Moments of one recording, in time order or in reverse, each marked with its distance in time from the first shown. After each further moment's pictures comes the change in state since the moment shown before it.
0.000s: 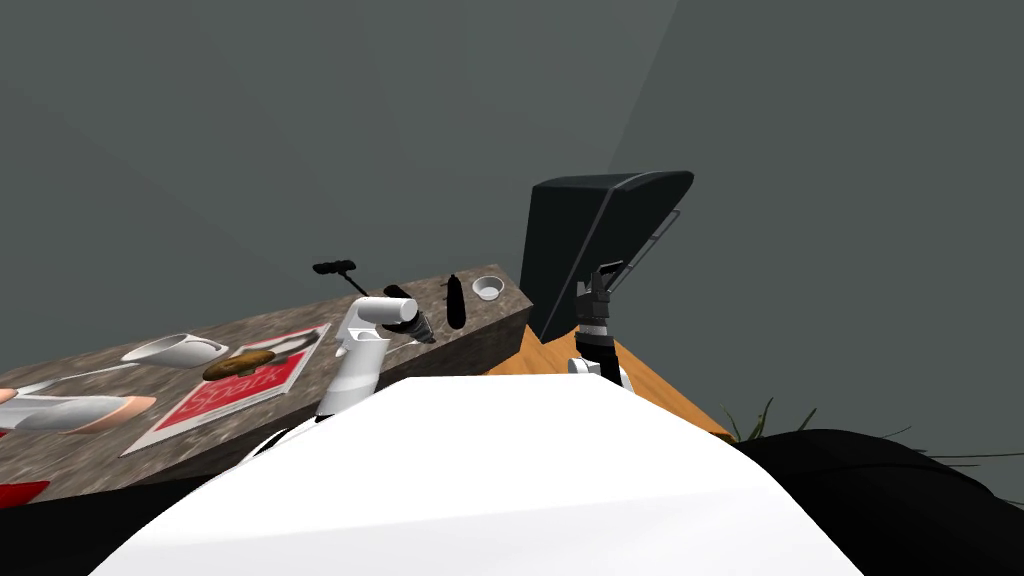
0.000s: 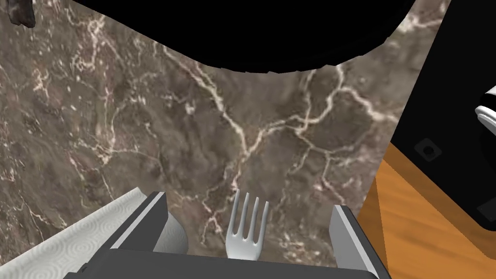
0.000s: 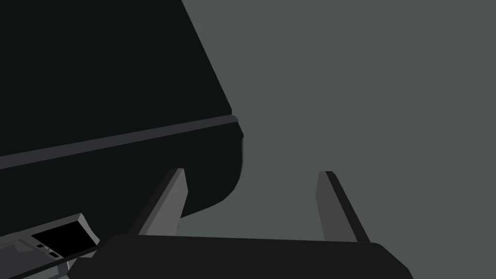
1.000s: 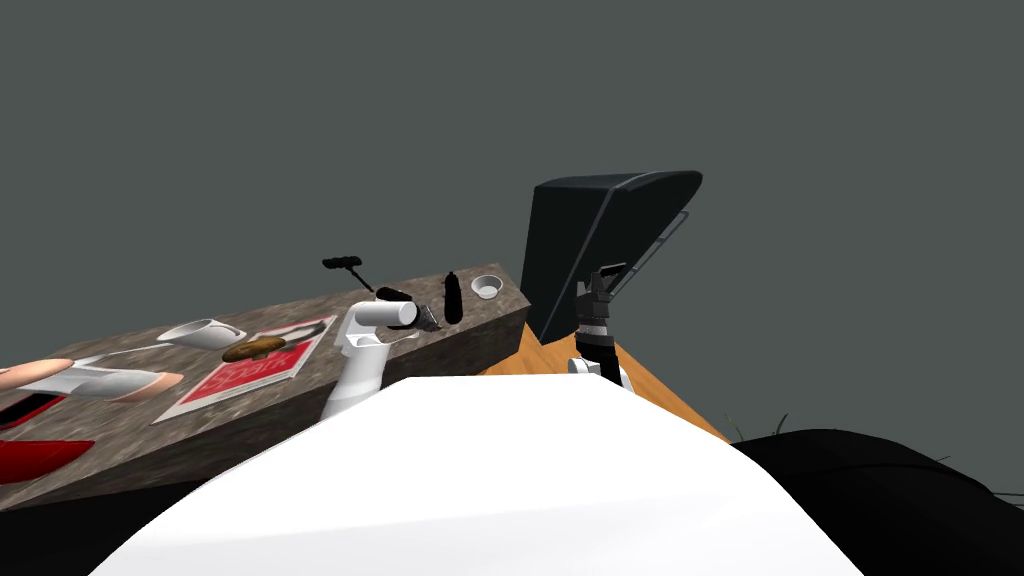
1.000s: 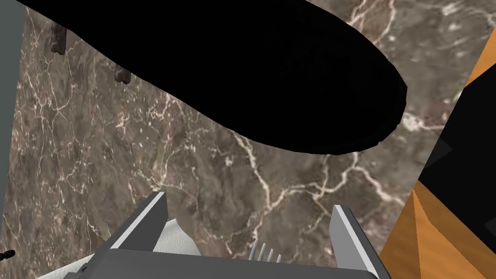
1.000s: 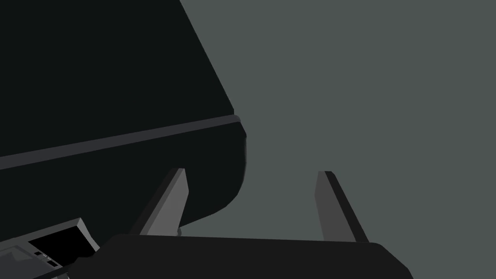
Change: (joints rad) left arm 0.036 -0.056 0.030 -0.051 -0.016 -0.246 -0.018; right arm 0.000 0.000 0.000 0.000 0.000 0.000 0.000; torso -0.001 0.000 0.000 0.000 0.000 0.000
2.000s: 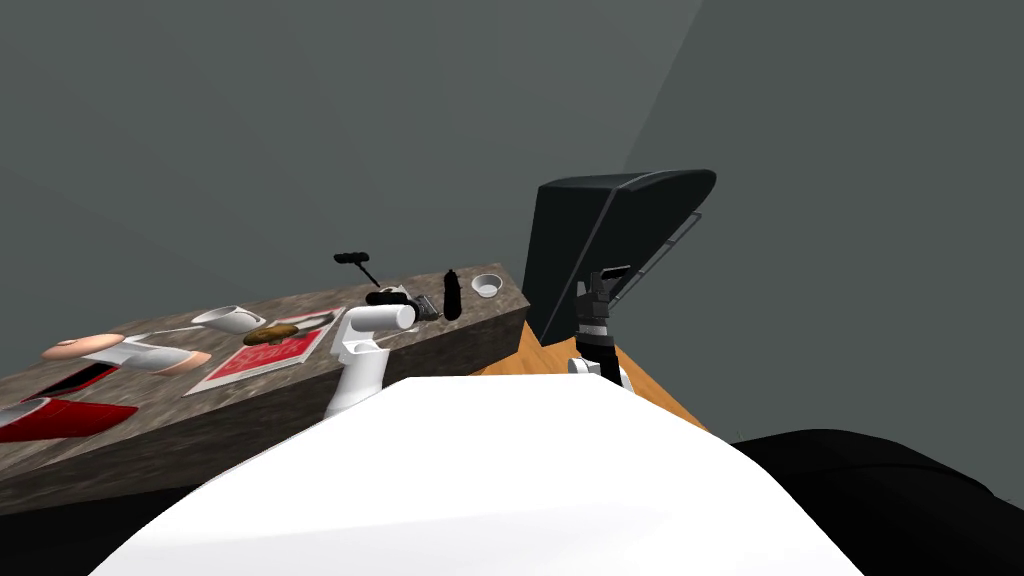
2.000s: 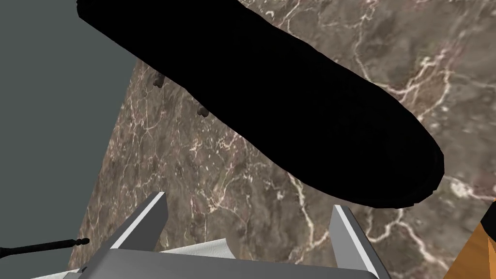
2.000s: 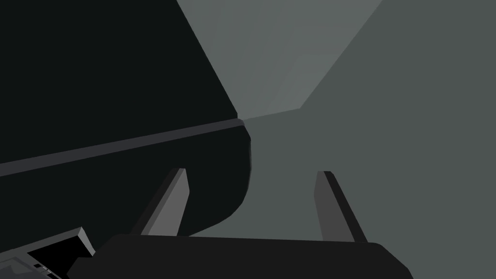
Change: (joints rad) left arm 0.042 -0.042 0.022 -0.048 -0.025 -0.273 -0.031; right arm 0.000 0.000 0.000 0.000 0.000 0.000 0.000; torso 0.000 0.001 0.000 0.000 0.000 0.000
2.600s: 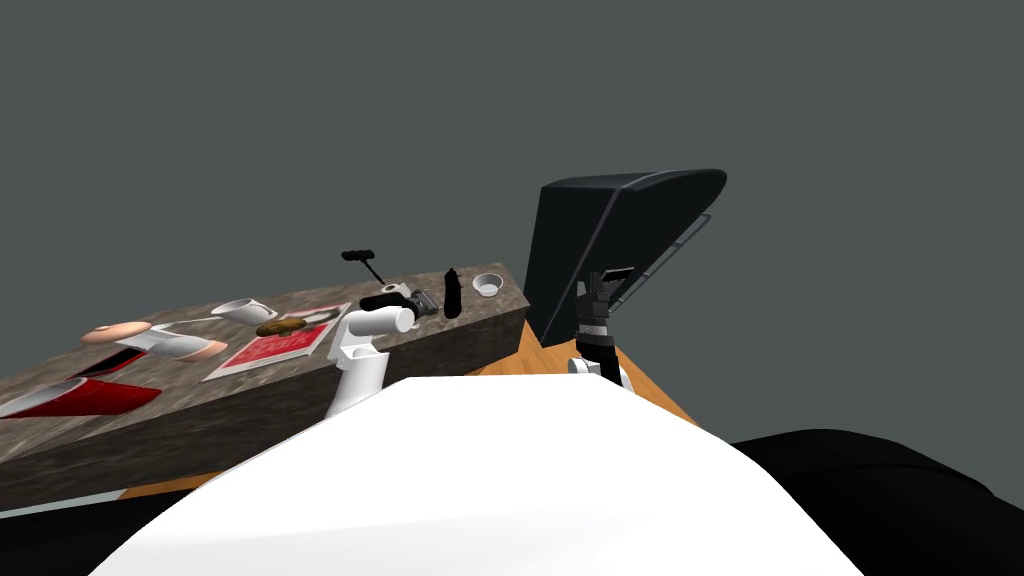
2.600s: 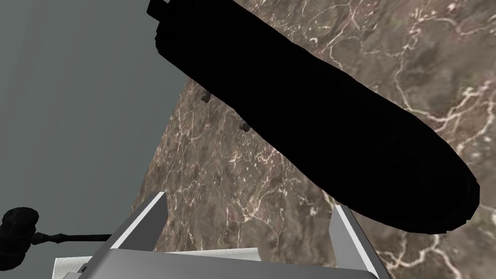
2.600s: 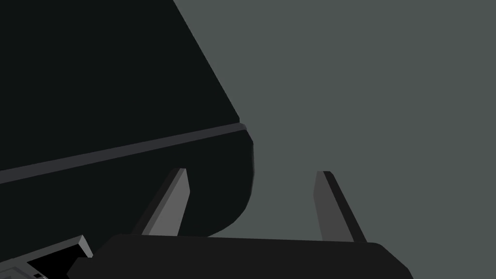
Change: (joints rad) left arm 0.031 -0.025 0.007 -0.032 -0.016 -0.164 -0.024; right arm 0.000 0.000 0.000 0.000 0.000 0.000 0.000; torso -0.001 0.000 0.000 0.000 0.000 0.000
